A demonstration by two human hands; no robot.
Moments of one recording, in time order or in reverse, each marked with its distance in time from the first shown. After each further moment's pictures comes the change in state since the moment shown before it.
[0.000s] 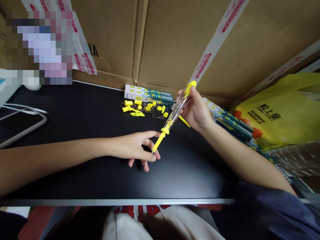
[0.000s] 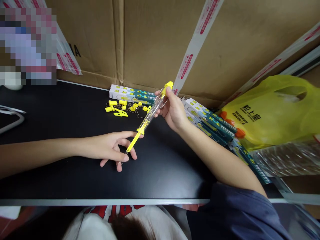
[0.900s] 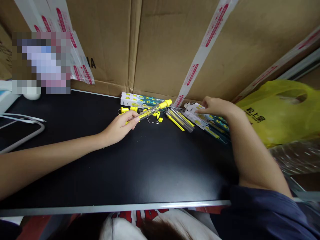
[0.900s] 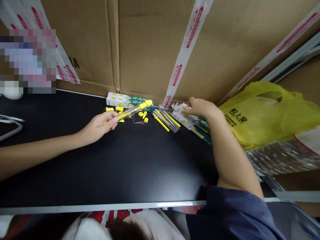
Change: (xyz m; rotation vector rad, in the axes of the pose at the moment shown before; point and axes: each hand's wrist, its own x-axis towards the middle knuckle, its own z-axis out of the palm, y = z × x) left_hand 0.013 -0.017 -0.051 0.509 0.747 0.490; right_hand 0.038 -0.053 -0.143 -1.835 -0.037 0.328
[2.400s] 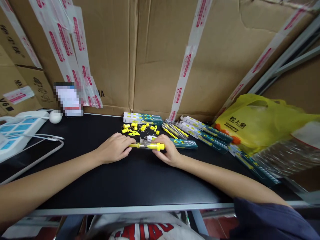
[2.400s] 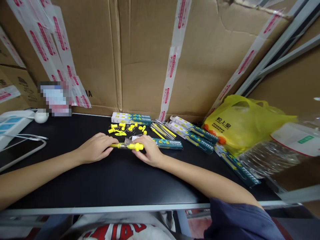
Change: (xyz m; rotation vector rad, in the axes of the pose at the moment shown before) left_hand -0.036 0.005 -0.028 0.893 -0.190 0.448; right_hand -0.109 -0.166 0.074 0.821 0.688 -0.920
